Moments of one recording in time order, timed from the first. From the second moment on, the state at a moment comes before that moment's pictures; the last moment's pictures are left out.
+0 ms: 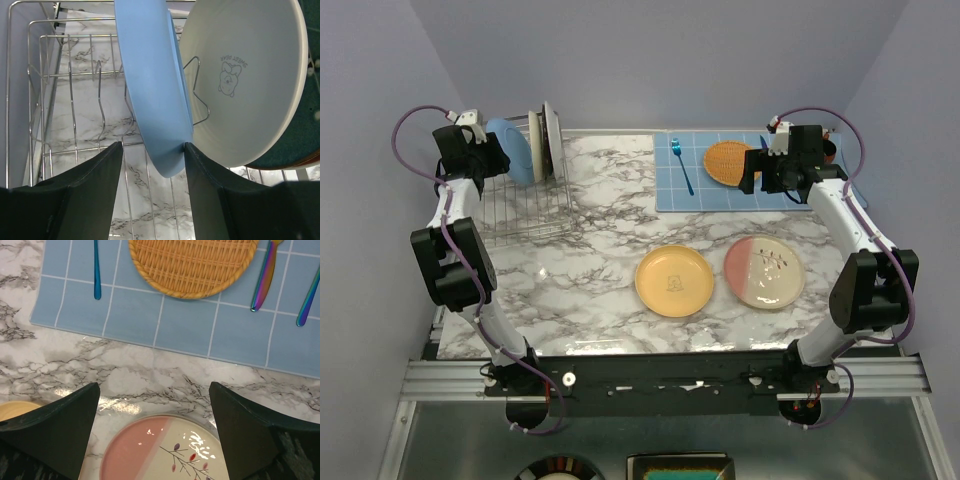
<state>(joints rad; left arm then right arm) 0.33 1.83 1.41 -0.04 0.34 -0.06 0.06 1.62 1.37 -0.49 -0.19 -0.03</state>
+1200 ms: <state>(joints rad) 0.32 1.87 1.50 -0.06 0.76 -0.08 0.06 1.64 1.37 -0.49 -0.21 -0.03</state>
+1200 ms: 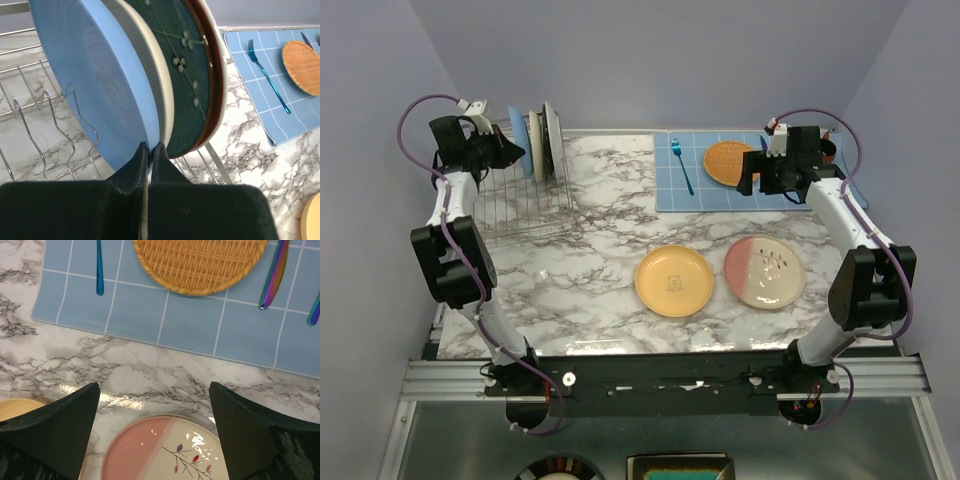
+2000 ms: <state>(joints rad) 0.33 1.78 1.73 -0.25 0.85 -0.04 0.06 1.65 1.37 -0.49 -0.23 -0.03</state>
